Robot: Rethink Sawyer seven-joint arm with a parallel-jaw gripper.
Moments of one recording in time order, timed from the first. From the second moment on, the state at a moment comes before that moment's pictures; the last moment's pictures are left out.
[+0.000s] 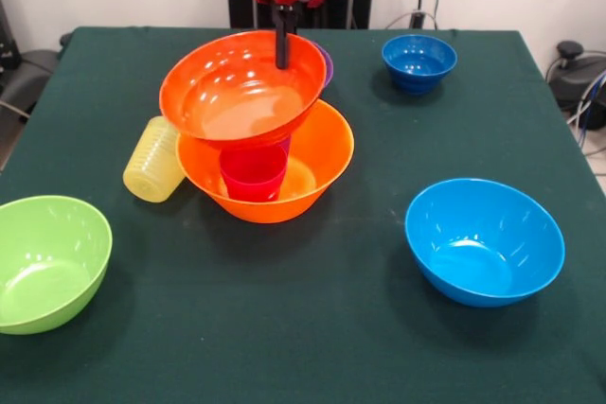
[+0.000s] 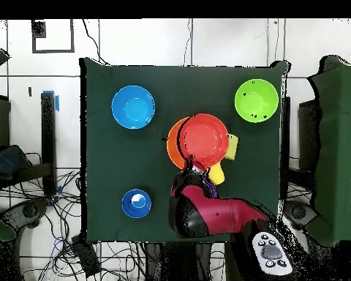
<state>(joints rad) -0.46 -0.76 0.09 2.06 -0.51 -0.24 0.84</state>
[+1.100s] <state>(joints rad) -0.43 -0.66 0.04 2.05 -0.51 -0.30 0.84</state>
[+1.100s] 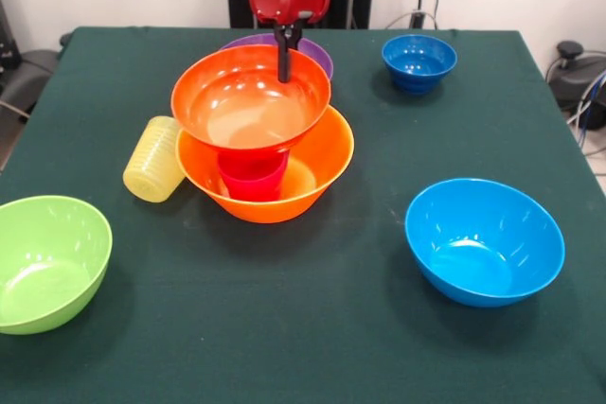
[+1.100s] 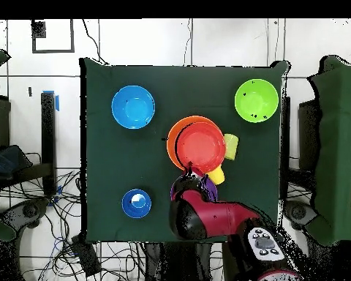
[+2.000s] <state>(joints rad) -0.43 -0.64 0.01 2.05 -0.51 -0.34 0.84</state>
